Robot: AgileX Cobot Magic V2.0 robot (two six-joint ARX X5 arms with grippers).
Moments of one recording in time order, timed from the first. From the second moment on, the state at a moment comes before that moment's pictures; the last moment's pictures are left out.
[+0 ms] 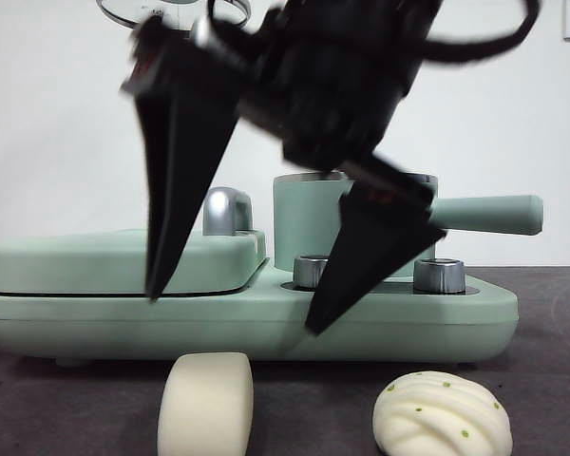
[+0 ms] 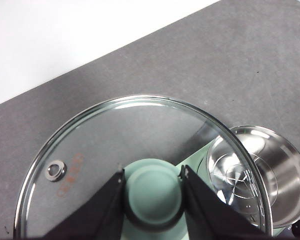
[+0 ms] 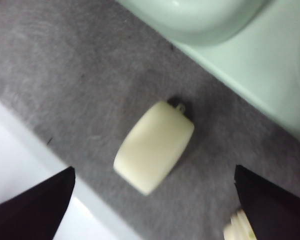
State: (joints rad) left arm -0.34 1.79 2.28 -1.13 0.22 0.18; right arm 0.99 1.58 1.06 -0.63 -0.21 0.48
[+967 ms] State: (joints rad) left arm -0.32 1.79 2.28 -1.13 0.22 0.18; right arm 1.00 1.71 1.20 -0.71 -0.26 0.46
